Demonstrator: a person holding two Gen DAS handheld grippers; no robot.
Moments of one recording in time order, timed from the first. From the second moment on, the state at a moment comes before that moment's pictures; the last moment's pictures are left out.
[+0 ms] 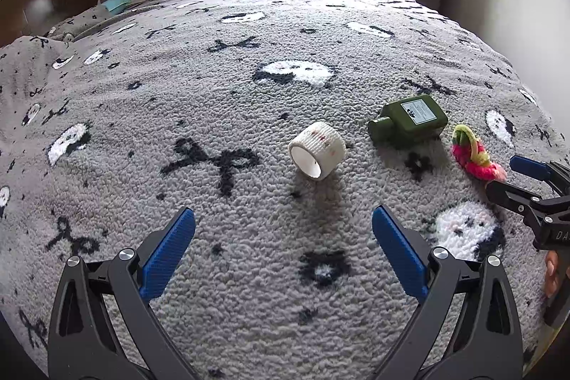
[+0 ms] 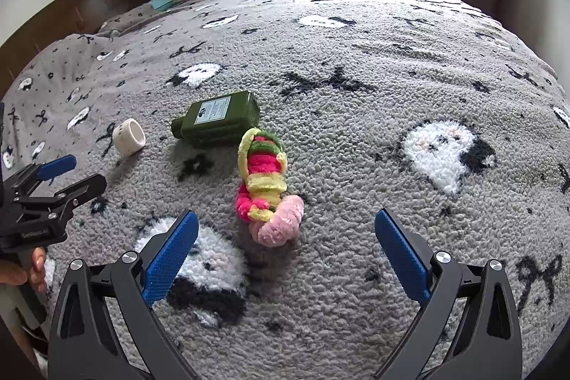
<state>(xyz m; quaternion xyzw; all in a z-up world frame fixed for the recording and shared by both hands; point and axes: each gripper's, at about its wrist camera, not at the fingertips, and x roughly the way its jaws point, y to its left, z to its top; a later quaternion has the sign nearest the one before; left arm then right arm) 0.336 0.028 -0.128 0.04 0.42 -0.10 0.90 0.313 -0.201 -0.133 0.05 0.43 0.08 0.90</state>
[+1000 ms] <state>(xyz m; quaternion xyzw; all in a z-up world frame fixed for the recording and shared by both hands) 0.391 -0.021 -0.132 0.06 0.43 -0.14 0.89 0.321 -0.231 -0.125 0.04 0.41 0.10 0.90</state>
